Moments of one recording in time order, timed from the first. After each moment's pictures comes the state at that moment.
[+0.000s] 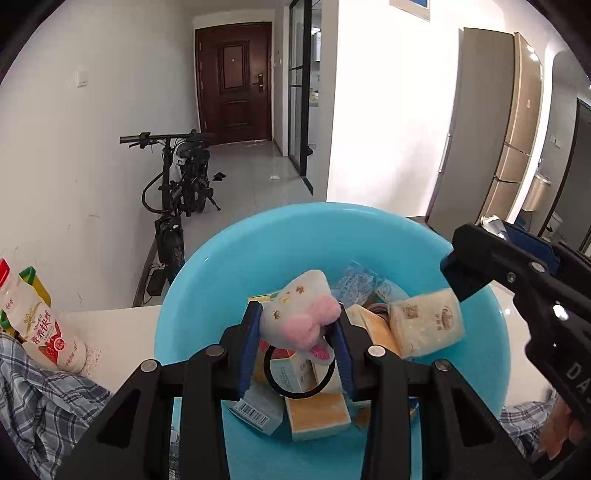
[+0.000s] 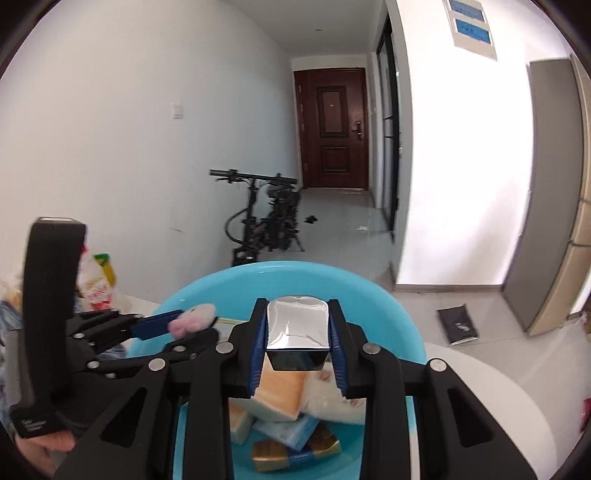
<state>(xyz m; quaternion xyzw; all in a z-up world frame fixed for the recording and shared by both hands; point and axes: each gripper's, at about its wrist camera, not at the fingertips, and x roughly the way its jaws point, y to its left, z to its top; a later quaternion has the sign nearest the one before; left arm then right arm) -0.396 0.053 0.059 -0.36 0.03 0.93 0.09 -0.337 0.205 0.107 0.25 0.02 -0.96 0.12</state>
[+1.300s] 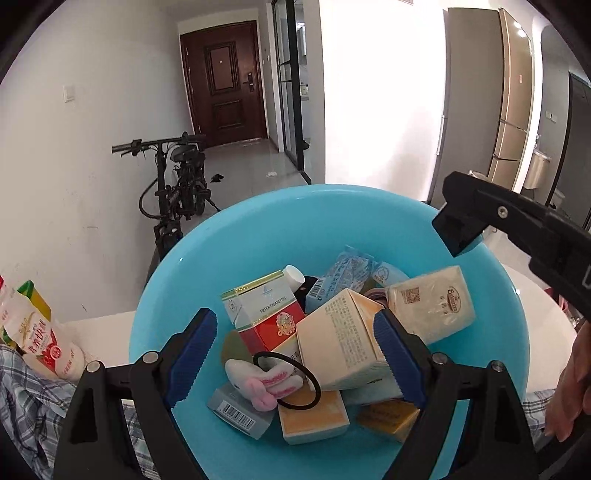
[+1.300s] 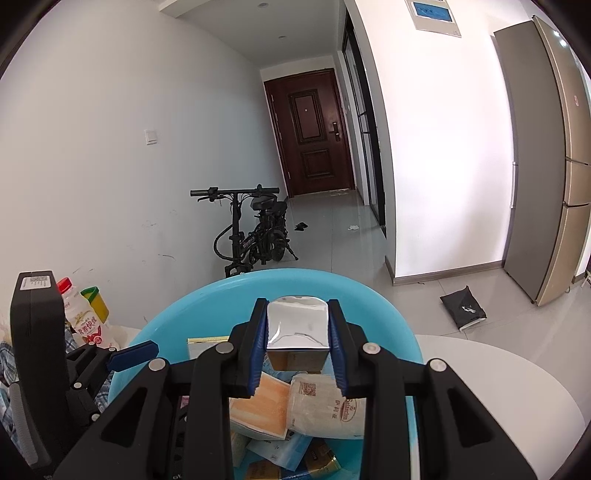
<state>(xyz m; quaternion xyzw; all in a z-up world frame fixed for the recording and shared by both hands) -0.389 0.079 0.039 -0.36 0.05 0.92 0.10 -0.361 0.227 0.092 0.24 -0.07 -0.96 0.11</state>
